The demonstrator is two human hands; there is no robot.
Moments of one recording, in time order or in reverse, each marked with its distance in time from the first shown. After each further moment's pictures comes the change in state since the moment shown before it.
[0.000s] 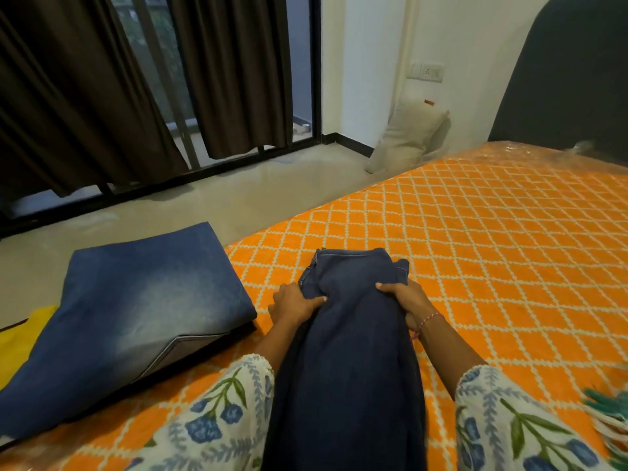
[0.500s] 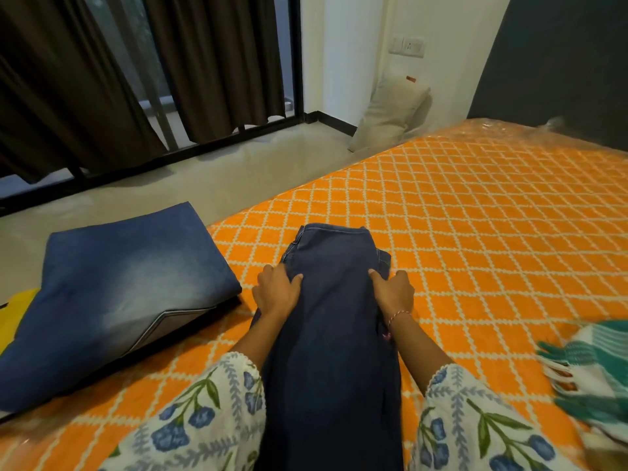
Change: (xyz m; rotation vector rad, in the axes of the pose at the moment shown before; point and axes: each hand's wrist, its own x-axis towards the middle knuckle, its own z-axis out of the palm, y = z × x) left_hand -0.031 -0.003 0.007 0.117 0.199 0.132; right_hand -0.035 0.026 -0.005 -0.655 0.453 -0.093
